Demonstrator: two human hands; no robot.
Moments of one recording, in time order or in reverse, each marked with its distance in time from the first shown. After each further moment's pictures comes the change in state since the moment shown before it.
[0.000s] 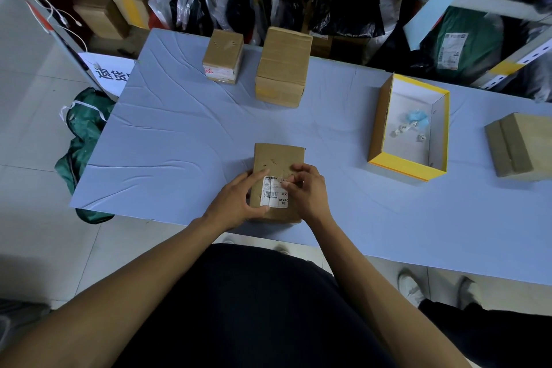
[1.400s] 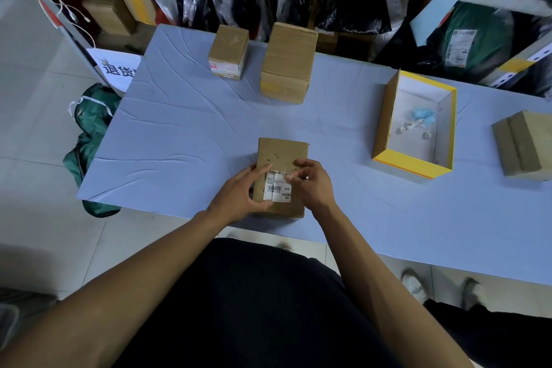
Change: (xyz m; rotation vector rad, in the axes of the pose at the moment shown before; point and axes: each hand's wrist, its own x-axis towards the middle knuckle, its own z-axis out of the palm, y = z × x) left_hand -0.001 0.000 0.002 0.011 0.013 0.019; right_hand -0.005 -0.022 -0.008 0.110 -0.042 0.166
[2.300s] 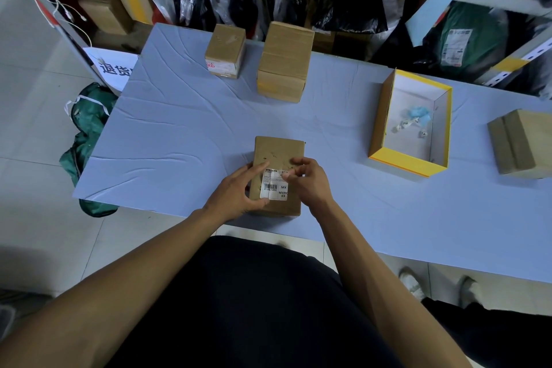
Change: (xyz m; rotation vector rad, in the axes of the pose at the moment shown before) left_hand -0.001 0.001 0.000 0.010 0.007 -0.008; right_hand 0.001 -0.001 -0.005 -0.043 -0.029 0.045
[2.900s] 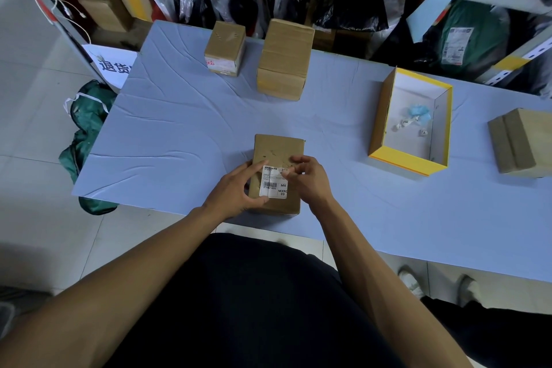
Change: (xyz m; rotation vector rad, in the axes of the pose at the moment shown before) left_hand -0.001 0.002 0.000 -0.007 0.006 -0.002; right_hand 0.002 0.001 0.001 -0.006 0.000 -0.014
